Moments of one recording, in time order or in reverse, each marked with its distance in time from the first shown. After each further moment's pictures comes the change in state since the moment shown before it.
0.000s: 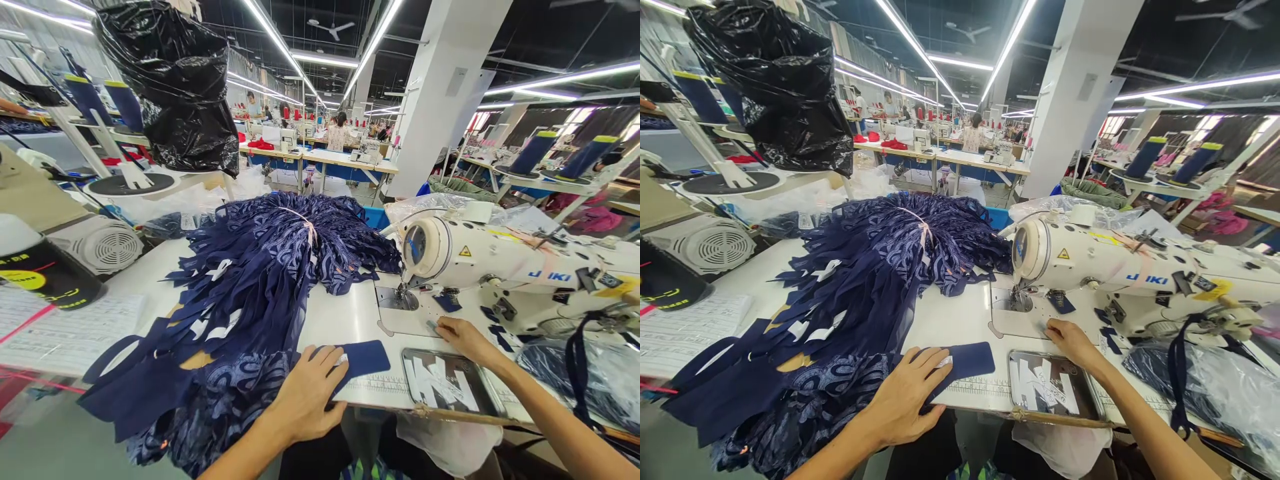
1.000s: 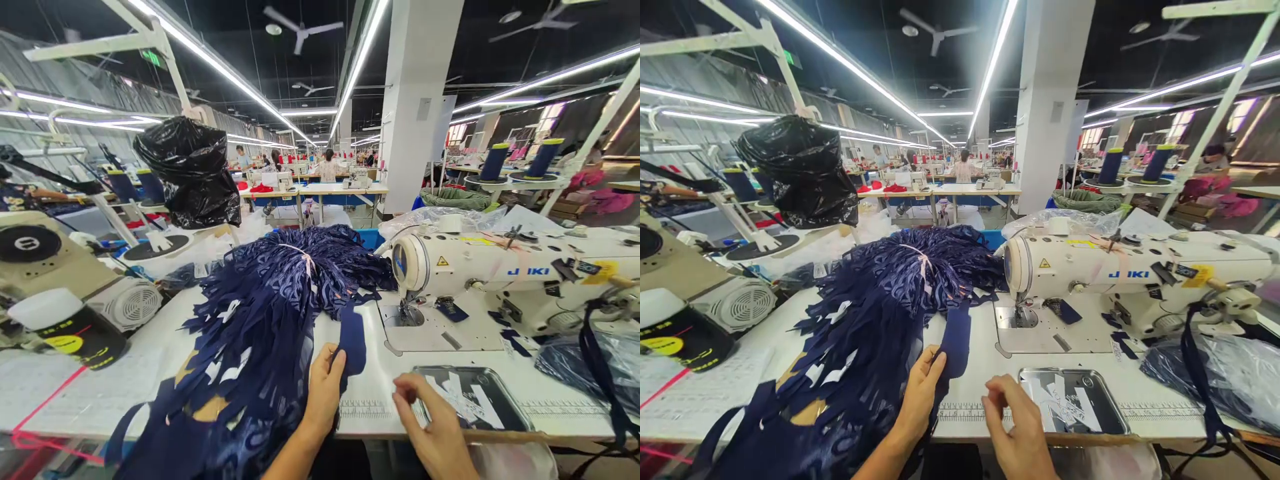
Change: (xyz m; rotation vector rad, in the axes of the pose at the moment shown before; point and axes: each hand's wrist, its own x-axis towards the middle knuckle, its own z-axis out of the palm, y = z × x) left_hand 0.046 0.009 -0.002 -1.306 0.573 -0.578; right_hand -0.084 -0.150 0.068 0.459 0.528 -0.247
